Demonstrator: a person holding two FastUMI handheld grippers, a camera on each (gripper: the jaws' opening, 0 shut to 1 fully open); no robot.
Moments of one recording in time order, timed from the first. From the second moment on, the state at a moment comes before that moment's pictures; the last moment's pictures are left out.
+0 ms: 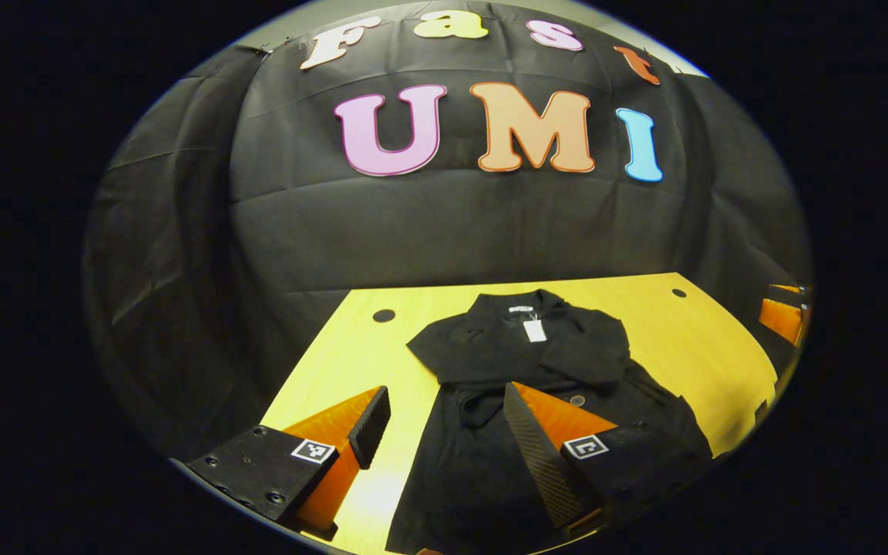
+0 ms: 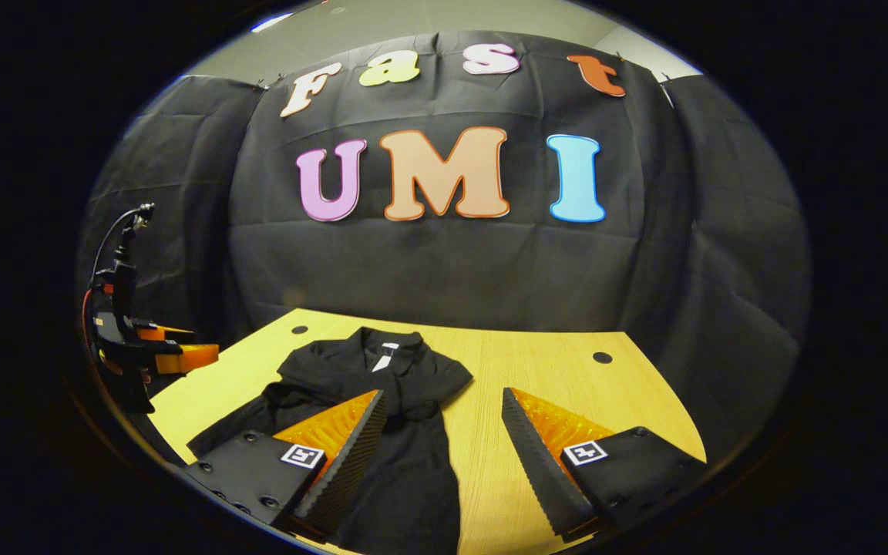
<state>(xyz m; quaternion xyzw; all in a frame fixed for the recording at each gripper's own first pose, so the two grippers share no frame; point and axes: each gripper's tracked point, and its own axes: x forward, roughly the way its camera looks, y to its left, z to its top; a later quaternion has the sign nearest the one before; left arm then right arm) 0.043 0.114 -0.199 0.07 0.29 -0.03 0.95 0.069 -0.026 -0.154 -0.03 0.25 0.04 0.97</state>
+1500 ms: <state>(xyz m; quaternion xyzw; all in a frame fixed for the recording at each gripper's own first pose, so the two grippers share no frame) -0.126 0.176 -0.350 0.03 0.50 0.00 0.87 -0.081 -0.032 -0.358 -0.05 0.57 0.04 0.82</state>
